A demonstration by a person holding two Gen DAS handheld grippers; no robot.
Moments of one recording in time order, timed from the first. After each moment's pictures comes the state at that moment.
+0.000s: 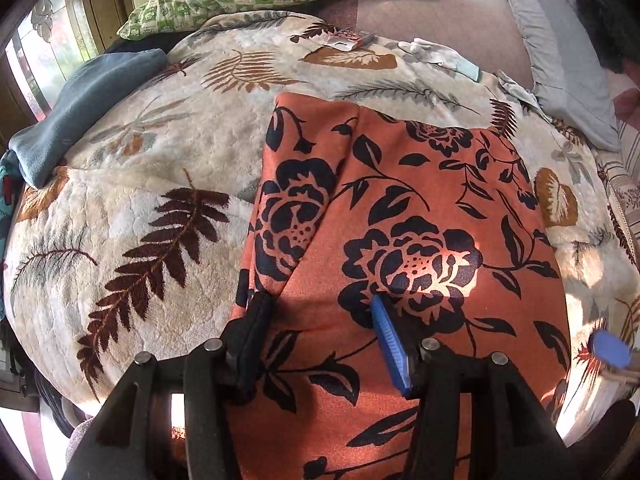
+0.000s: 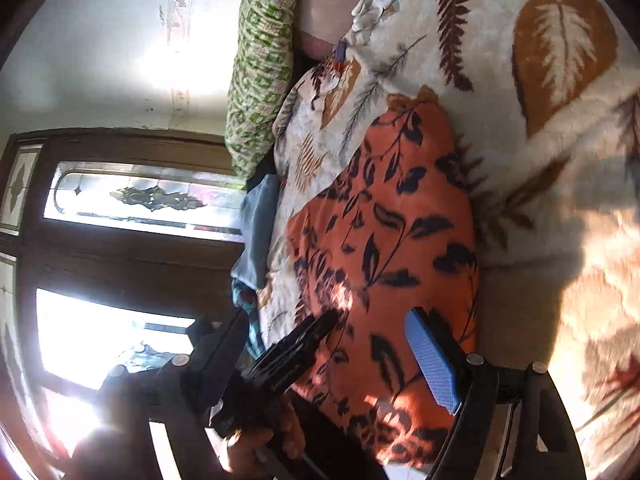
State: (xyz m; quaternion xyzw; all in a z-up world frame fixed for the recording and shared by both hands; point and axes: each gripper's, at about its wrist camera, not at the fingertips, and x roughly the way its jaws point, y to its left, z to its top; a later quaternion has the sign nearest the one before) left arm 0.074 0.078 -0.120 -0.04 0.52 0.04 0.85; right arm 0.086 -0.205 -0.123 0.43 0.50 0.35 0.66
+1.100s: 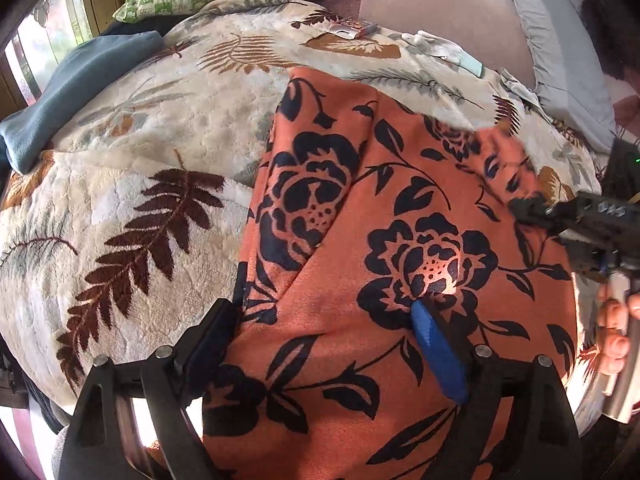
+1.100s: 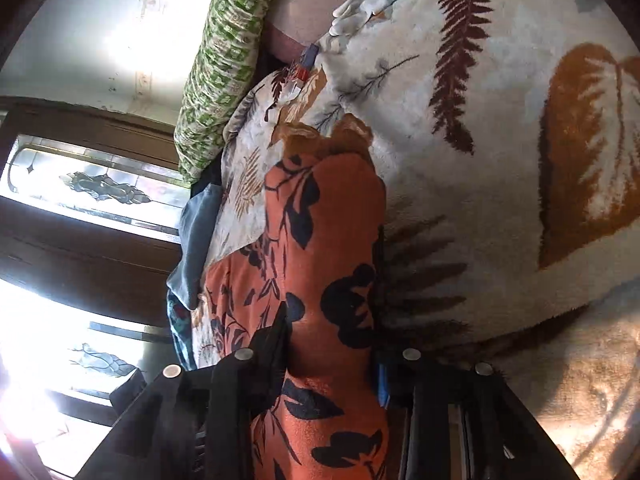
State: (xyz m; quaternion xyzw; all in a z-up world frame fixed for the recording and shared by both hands) left arm 0.078 0.091 -0.140 -0.06 0.53 0.03 0.84; right arm 0.179 -0.177 -0.158 0.32 0.54 0.27 0.74
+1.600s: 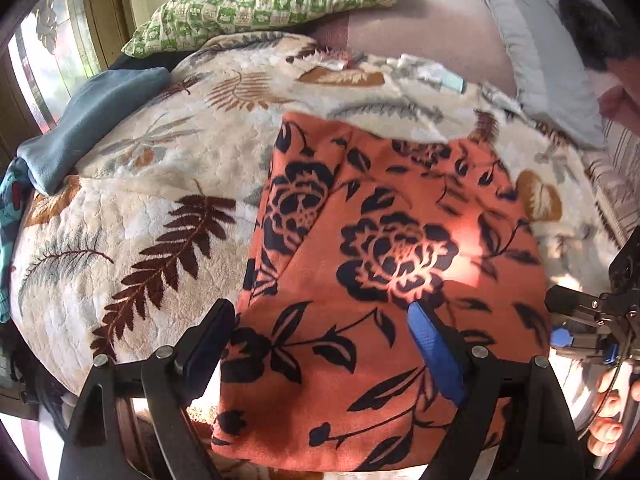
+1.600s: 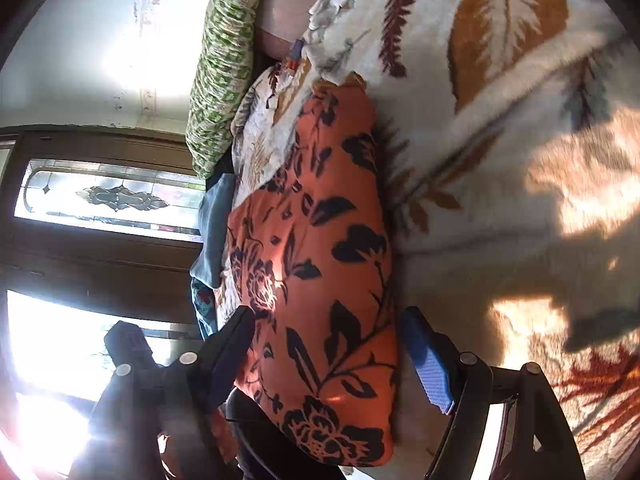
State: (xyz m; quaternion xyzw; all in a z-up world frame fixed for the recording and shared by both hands) left arm 0.051 0.074 -0.118 -0.01 0.51 0.04 0.86; right arm 0.083 -0.223 -0.165 0.39 0.54 0.28 0.70
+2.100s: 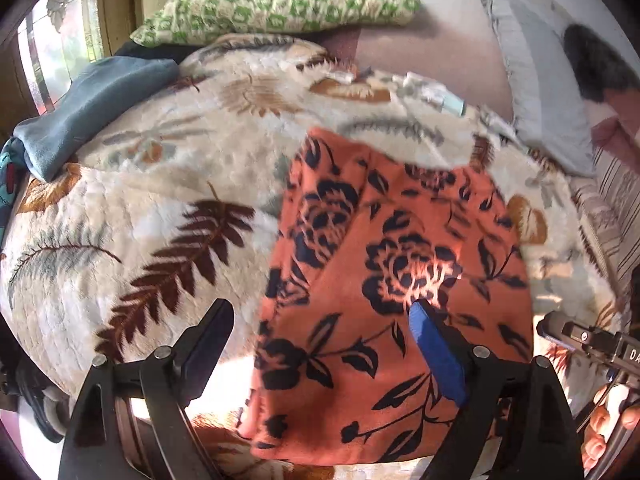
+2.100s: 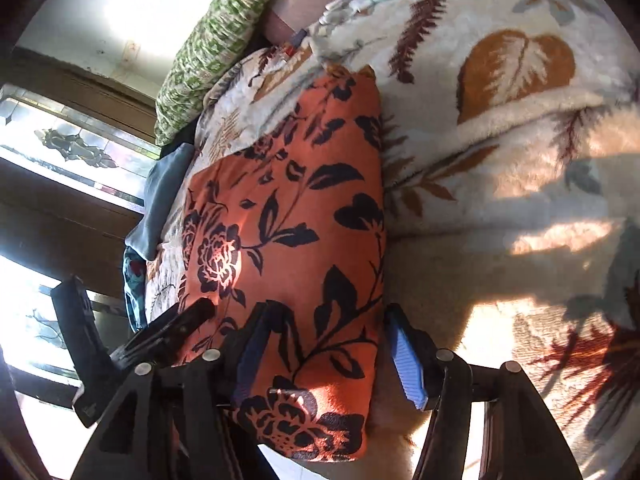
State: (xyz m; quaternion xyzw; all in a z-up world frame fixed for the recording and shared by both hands) left arm 0.040 0.126 -0.083 -0.10 0.46 0.01 0.88; right arm 0.058 -0.186 -0.126 0.24 0.53 0.22 0.78
